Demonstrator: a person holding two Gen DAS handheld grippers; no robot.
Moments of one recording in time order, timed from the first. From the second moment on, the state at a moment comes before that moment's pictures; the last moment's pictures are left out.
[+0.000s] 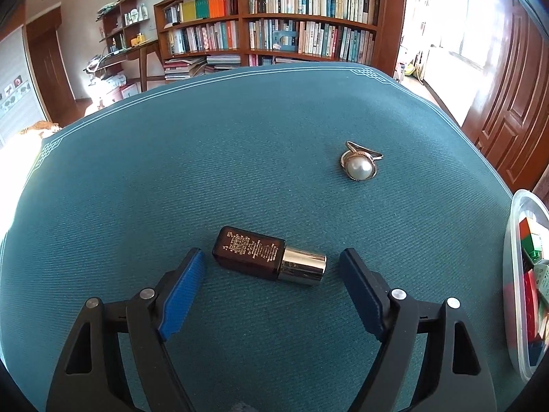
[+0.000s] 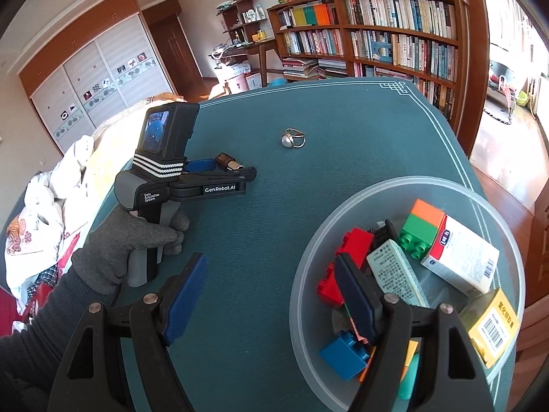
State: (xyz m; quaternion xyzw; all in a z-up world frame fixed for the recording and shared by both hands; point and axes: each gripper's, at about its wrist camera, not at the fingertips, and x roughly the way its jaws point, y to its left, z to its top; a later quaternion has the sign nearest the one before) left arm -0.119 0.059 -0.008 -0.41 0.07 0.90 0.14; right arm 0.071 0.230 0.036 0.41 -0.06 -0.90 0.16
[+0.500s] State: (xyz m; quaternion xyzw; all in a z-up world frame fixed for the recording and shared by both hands) left arm -0.105 0.058 -0.007 -0.40 0.07 0.90 0.12; right arm 0.006 0.232 0.046 0.45 -0.05 -0.88 0.15
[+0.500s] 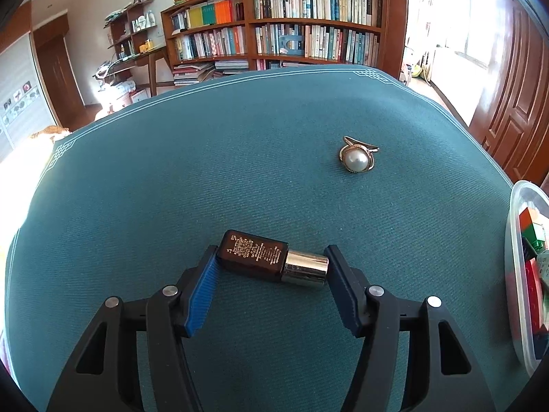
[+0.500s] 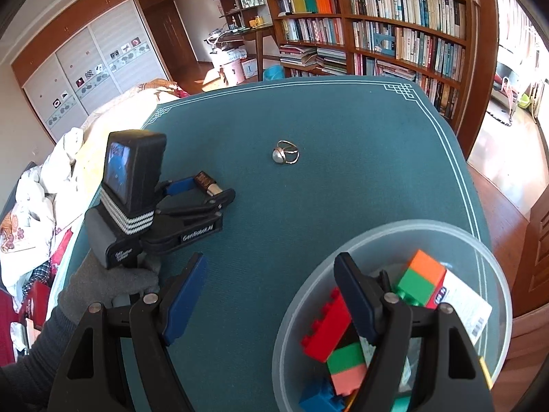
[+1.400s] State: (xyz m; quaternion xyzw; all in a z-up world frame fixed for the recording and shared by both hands) left arm -0.106 0.048 -0.008 -0.41 0.05 0.90 0.12; right arm -0.163 0.183 -0.009 0.50 -0.03 -0.86 0.13
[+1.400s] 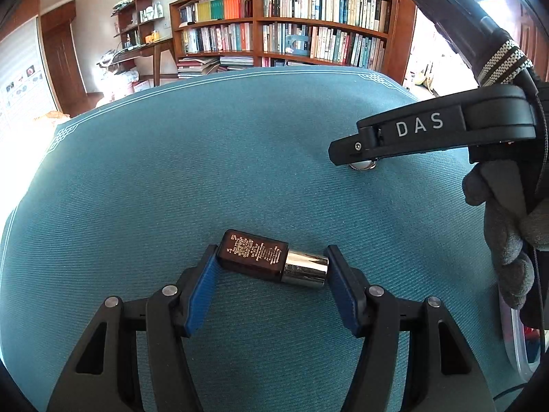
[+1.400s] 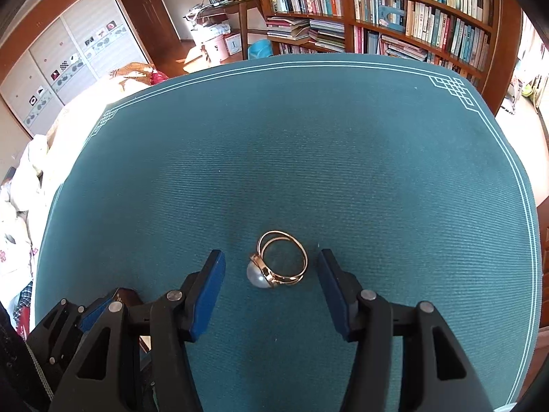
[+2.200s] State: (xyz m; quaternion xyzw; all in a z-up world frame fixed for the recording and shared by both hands) left arm -0.101 0.051 -0.008 -0.40 0.07 0.91 0.10; right arm -0.116 0.201 0.018 0.45 -0.07 -0.88 0.12
